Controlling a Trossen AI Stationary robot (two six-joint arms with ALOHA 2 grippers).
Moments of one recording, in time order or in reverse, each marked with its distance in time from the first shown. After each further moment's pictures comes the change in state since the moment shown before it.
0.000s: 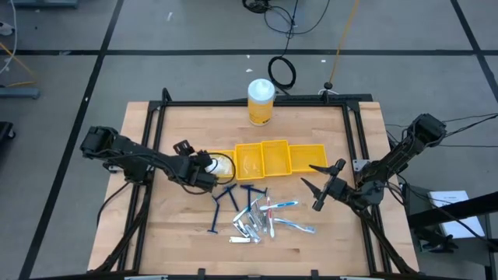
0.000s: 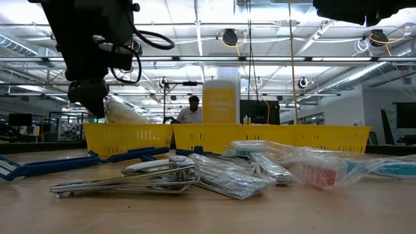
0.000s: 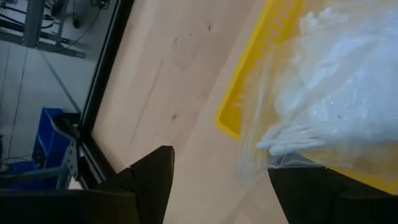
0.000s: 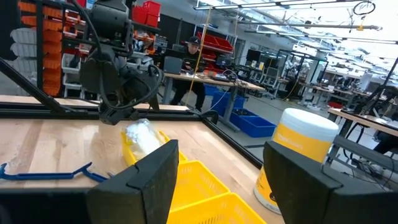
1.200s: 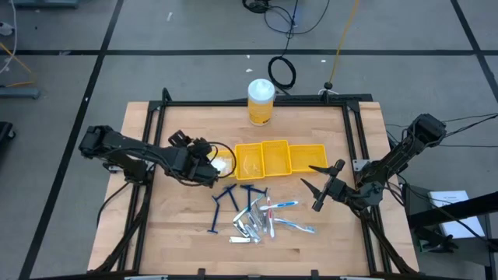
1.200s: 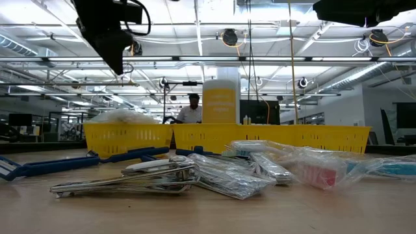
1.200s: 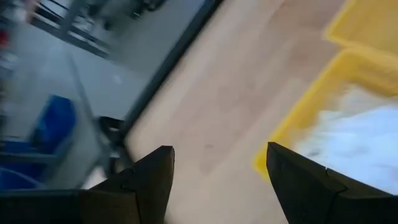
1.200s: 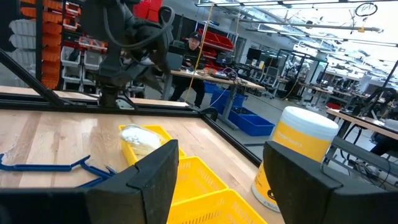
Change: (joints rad) left arm -0.005 -0.018 0.299 -0.278 -0.103 -0.202; right arm -0.002 0.000 0.000 -0.044 0.000 0.019
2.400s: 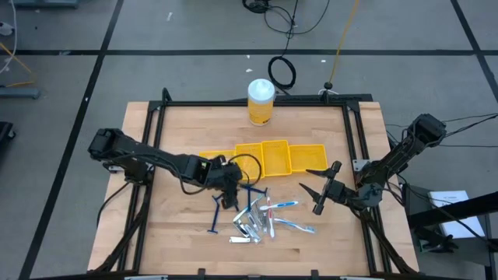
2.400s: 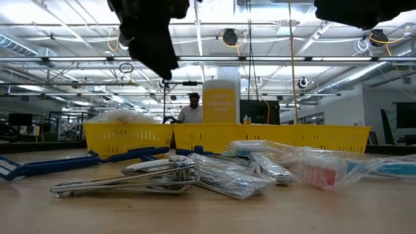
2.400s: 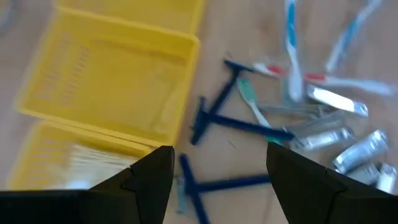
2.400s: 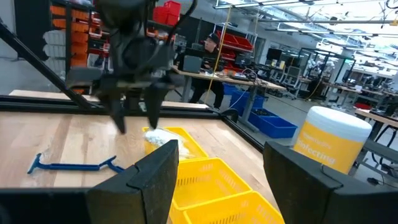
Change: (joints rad) left arm -0.027 0.115 -0.004 0.775 0.557 0.434; right arm 0.000 0.000 -0.001 -0.049 -0.085 0.090
